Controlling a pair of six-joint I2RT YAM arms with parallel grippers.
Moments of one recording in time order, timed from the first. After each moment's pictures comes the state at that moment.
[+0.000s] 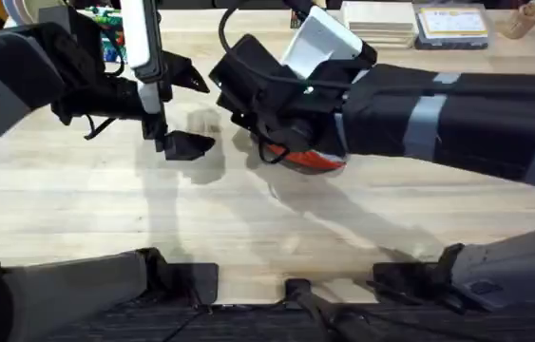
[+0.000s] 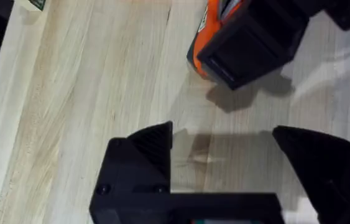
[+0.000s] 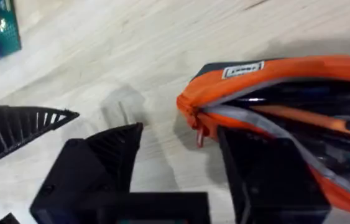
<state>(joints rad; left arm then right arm) 0.21 1.45 0.95 -0.84 0.85 1.60 0.93 1.72 1.21 -0.45 0.38 1.28</state>
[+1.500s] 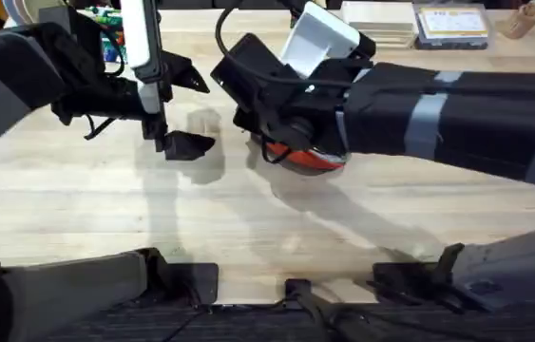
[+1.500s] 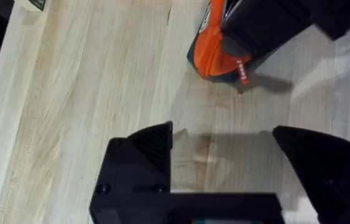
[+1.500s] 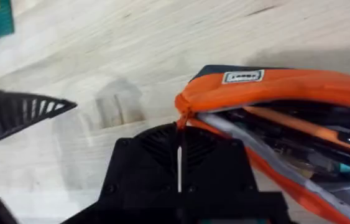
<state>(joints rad) 0.21 1.45 0.95 -0.84 0.85 1.60 0.93 1.72 1.21 -0.46 0.38 1.20</state>
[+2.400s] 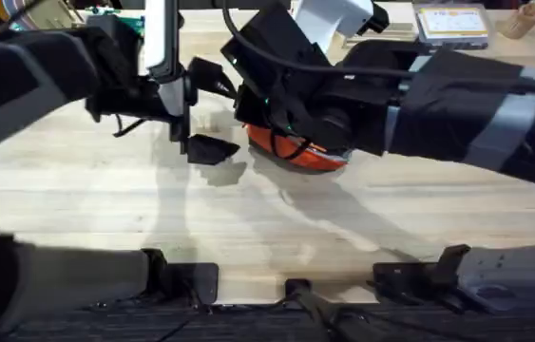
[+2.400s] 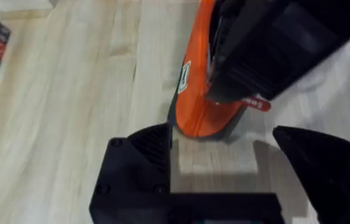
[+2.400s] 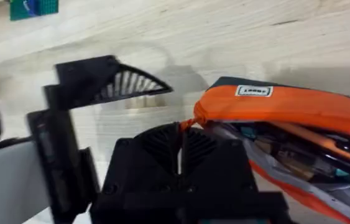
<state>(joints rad) 0.09 1.54 0.95 -0.83 0.98 1.60 0.92 1.60 1.21 -0.48 0.31 1.06</state>
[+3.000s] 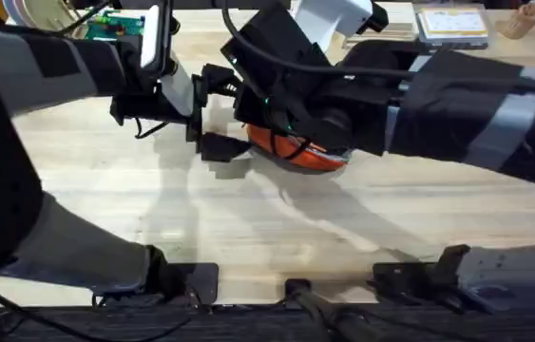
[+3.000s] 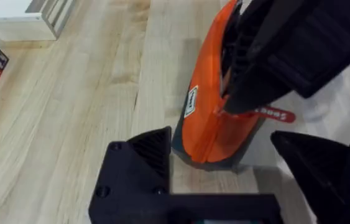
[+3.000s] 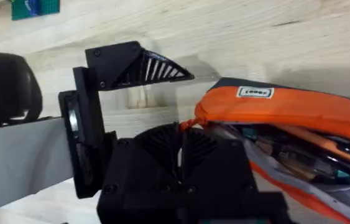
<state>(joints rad) 0.07 1.72 0.95 -0.73 1.17 1.60 0.92 1.60 1.21 -0.48 0.31 1.05</state>
